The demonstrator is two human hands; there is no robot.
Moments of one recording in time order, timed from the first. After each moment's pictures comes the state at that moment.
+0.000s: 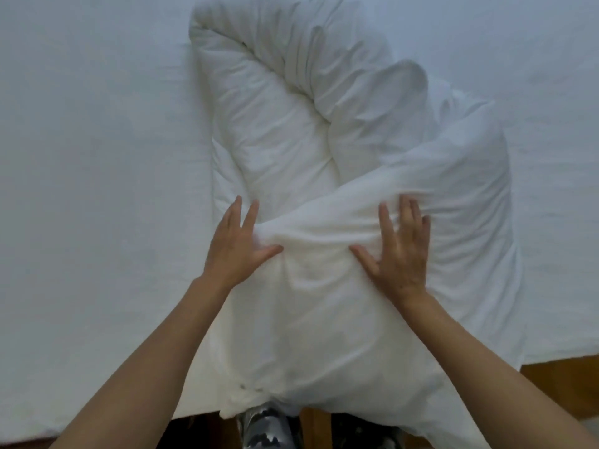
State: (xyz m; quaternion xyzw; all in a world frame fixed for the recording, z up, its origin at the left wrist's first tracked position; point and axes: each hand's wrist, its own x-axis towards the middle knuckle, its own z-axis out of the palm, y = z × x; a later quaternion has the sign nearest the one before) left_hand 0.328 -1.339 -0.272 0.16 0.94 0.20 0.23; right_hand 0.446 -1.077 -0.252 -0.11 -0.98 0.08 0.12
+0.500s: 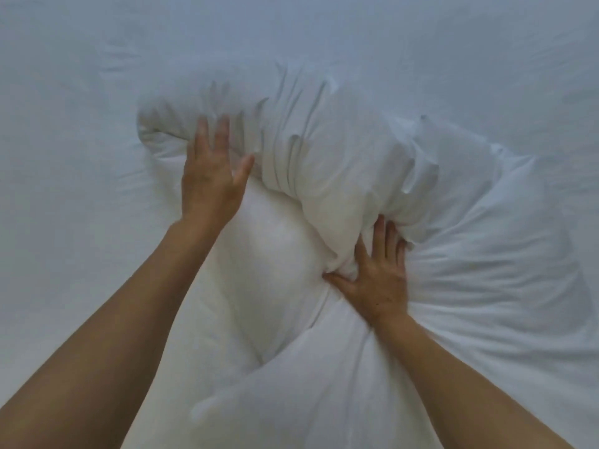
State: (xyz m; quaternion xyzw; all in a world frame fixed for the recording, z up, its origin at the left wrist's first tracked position) left_hand 0.026 -1.207 -0.284 0.19 0.96 0.22 0.05; right_hand 0.263 -1.042 -0.378 -0.22 -0.97 0.09 0.03
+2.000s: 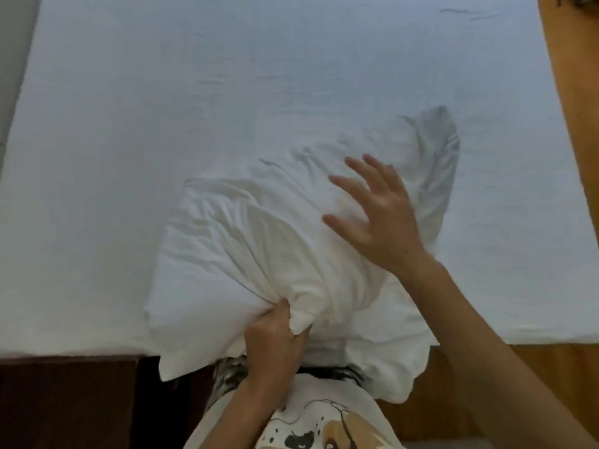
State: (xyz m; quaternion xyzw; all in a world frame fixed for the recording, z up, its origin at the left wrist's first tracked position) left_hand 0.585 -1.249 -0.068 0.10 0.91 0.39 0.00; right_hand 0.477 -1.042 -0.007 0.06 -0.96 0.25 0.12
